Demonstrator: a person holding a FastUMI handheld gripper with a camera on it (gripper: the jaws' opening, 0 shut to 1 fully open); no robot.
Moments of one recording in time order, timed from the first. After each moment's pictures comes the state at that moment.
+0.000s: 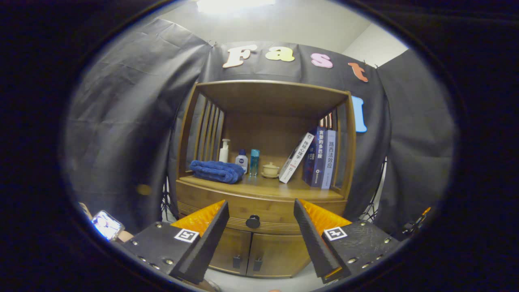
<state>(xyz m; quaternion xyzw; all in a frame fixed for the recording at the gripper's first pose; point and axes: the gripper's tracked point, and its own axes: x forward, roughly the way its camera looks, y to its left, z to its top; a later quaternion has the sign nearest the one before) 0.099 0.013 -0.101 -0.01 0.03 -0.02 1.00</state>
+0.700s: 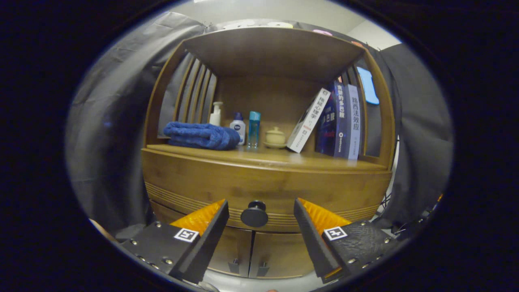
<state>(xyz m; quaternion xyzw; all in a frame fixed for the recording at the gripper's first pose) 0.219 0.021 -0.229 0.01 0.10 -0.02 1.00</state>
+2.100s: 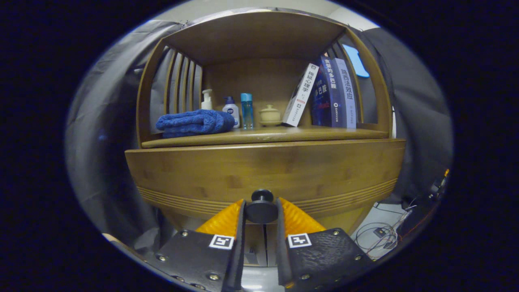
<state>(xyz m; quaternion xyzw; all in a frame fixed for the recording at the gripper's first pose) 0.188 0.030 -0.251 0.07 0.16 -0.04 0.98</state>
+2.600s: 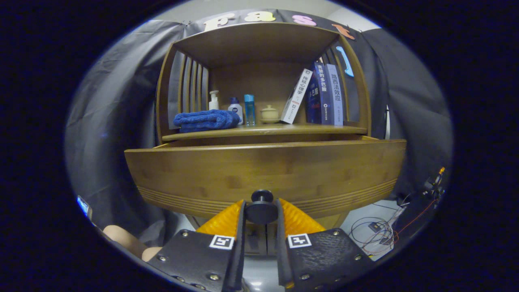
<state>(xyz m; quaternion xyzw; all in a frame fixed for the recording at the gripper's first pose) 0.111 0.037 -0.241 0.06 0.17 -0.04 0.98</state>
